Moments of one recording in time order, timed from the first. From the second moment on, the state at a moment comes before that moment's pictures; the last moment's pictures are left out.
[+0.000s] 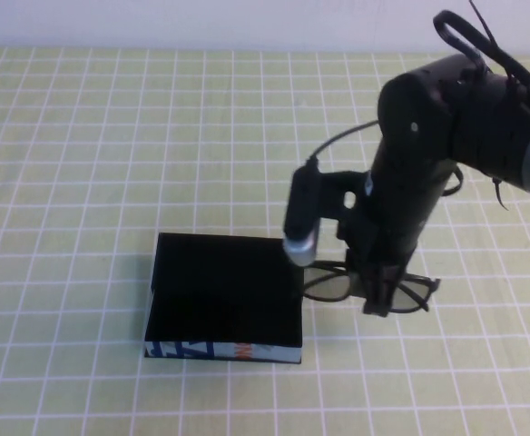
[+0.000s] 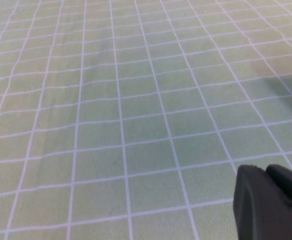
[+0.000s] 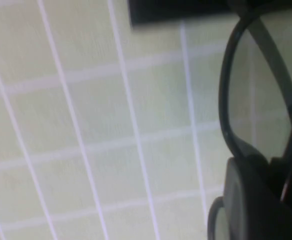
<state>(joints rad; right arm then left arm) 0.60 1.83 -1.50 0.08 1.21 -0.87 -0.06 -0.01 0.03 -0.11 0.39 0.21</state>
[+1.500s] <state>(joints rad) 0.89 2.20 -1.91 0.04 1.22 -0.73 -0.06 -0.01 0.03 -0.11 0.39 0.21</state>
